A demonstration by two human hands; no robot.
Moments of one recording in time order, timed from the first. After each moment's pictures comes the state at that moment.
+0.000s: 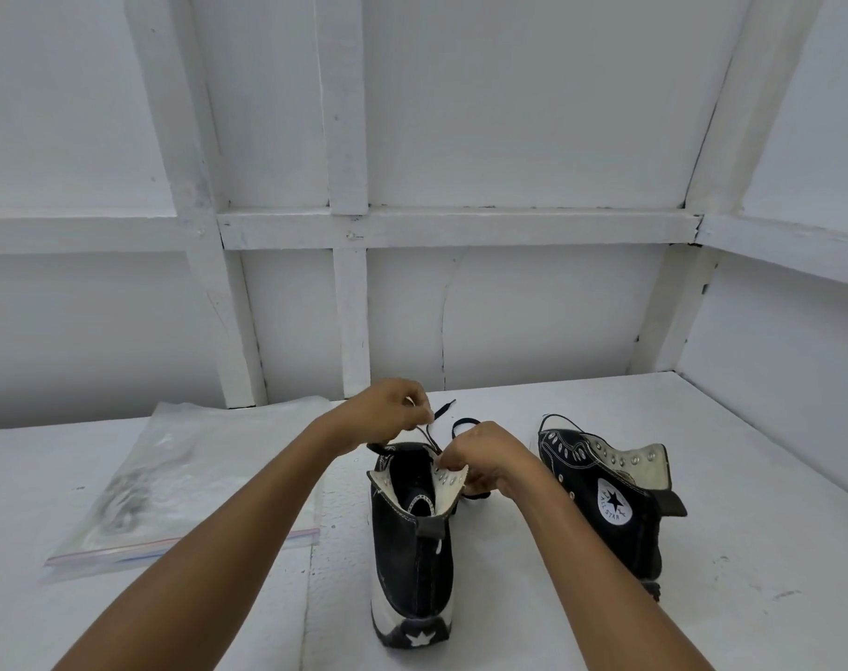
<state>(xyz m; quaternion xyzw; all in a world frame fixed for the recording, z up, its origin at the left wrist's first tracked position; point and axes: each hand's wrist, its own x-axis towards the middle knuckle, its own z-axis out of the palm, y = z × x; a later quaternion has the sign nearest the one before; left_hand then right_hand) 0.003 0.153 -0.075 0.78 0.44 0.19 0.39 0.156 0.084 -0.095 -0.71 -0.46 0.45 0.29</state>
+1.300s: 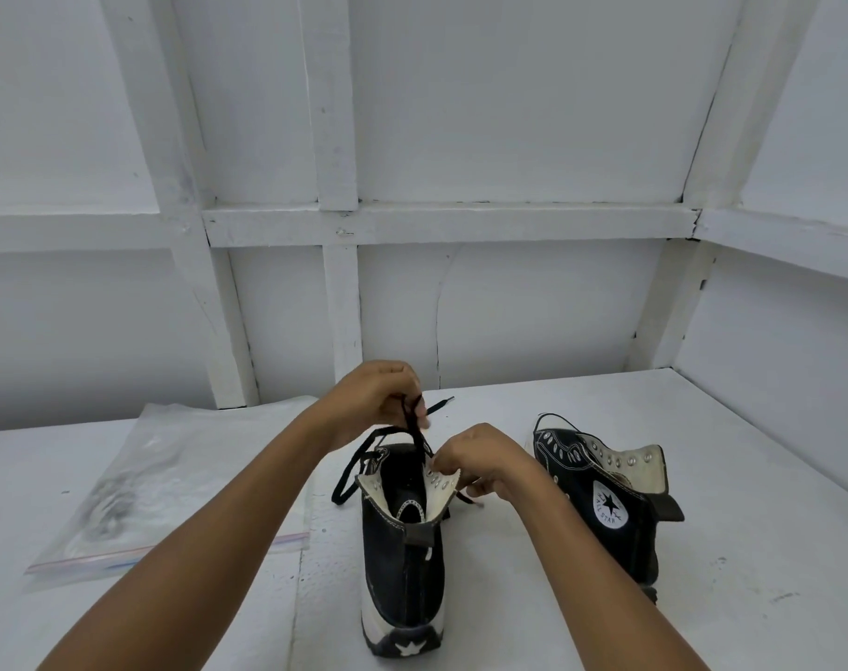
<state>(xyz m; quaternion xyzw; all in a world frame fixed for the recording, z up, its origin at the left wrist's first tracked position) 0.003 0.158 -0.069 0.67 0.34 0.30 0.59 0.168 0.091 -0.107 -0.69 -0.47 0.47 0.29</state>
